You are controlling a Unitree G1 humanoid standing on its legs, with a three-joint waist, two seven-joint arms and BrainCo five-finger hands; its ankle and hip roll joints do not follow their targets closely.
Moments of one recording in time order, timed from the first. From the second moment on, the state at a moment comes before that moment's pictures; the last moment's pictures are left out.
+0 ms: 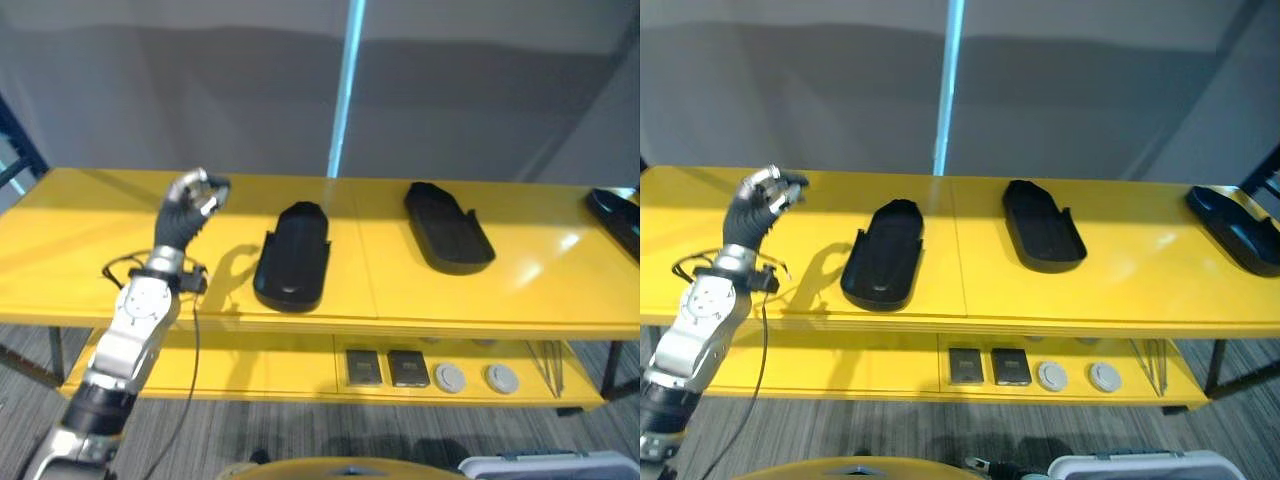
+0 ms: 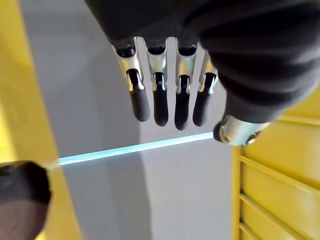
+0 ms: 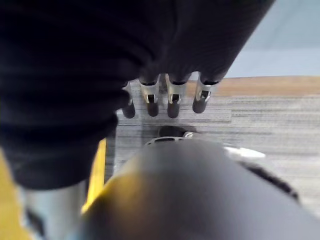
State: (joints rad) left arm -0.11 0.53 -0.12 -0.19 -0.42 -0.07 0.09; right arm -0.01 -0.23 0.28 1.21 0.27 0.16 0.16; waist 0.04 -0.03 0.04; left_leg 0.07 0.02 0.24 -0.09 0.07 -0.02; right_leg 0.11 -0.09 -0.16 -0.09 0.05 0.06
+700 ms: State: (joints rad) left arm 0.13 0.50 -0.41 -0.02 -0.63 -0.18 -0.22; right arm -0.06 -0.25 0.30 1.27 0.25 0.18 0.16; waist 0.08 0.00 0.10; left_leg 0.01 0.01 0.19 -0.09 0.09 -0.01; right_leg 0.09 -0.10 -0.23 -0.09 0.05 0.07
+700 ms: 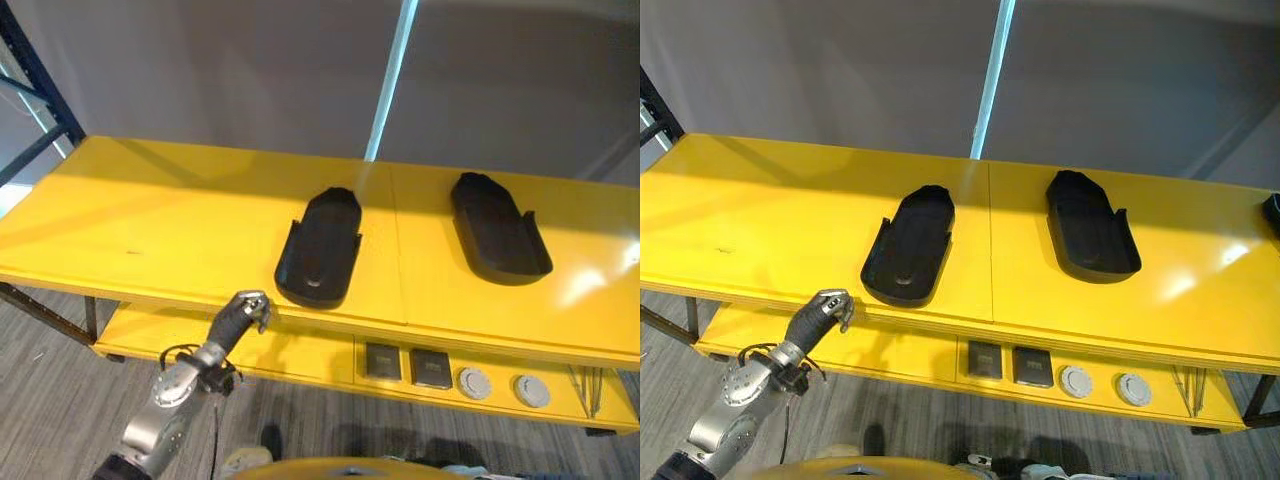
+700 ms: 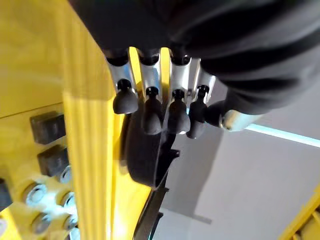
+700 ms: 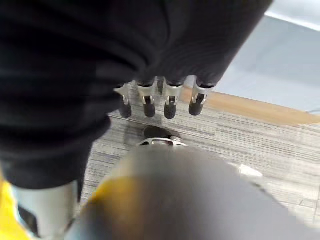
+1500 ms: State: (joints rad) left arm 0.00 0.48 -0.45 0.03 -0.69 -0.26 -0.16; right arm -0.03 -0.25 0.26 1.24 0.31 0.18 0.13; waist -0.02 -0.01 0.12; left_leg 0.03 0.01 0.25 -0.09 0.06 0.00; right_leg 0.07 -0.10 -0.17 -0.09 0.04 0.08
